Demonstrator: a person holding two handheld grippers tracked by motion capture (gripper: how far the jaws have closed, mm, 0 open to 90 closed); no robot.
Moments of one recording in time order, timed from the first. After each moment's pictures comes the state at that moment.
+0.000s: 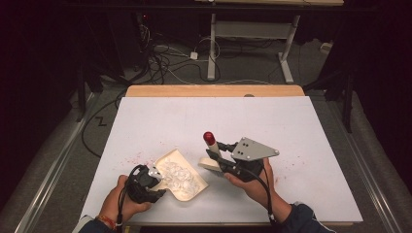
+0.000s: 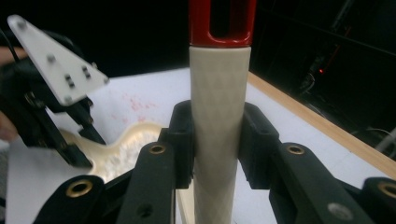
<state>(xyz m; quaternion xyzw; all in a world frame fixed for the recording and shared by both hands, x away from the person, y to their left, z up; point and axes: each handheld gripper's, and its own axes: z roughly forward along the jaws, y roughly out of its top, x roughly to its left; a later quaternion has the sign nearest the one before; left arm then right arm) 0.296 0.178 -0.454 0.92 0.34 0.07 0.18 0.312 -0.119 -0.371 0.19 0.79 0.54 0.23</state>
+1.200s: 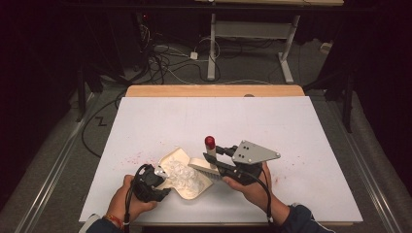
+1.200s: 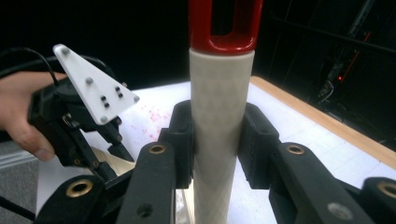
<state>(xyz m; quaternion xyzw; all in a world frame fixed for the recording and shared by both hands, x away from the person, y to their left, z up) 0.300 0.167 -0.458 0.92 0.35 0.07 0.19 0.307 -0.118 -0.375 0.18 0.78 0.56 0.21</state>
